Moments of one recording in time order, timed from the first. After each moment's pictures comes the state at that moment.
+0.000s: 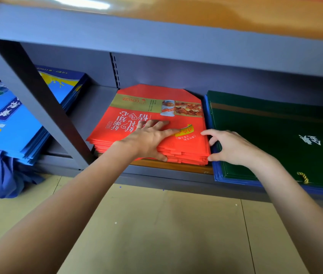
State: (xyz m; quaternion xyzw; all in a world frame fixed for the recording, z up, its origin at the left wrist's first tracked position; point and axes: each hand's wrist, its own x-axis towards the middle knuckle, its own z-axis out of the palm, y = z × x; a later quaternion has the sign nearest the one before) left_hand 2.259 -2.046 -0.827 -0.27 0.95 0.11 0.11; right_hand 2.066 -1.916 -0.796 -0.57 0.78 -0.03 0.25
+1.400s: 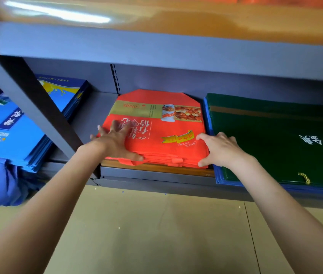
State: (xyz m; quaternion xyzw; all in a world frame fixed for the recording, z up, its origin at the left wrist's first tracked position) left_hand 2.320 -2.078 -0.821 -0.51 0.82 0.16 0.21; right_hand 2.088 -1.930 -0.802 -0.57 0.80 0.07 0.19
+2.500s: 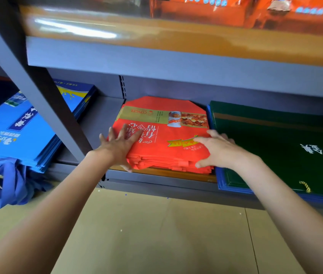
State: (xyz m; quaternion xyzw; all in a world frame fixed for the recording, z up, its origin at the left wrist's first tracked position) left_hand 2.325 -2.068 -0.822 -0.45 0.86 0.08 0.23; right_hand 2.093 -1.939 -0.783 -0.59 0.77 0.07 0.22
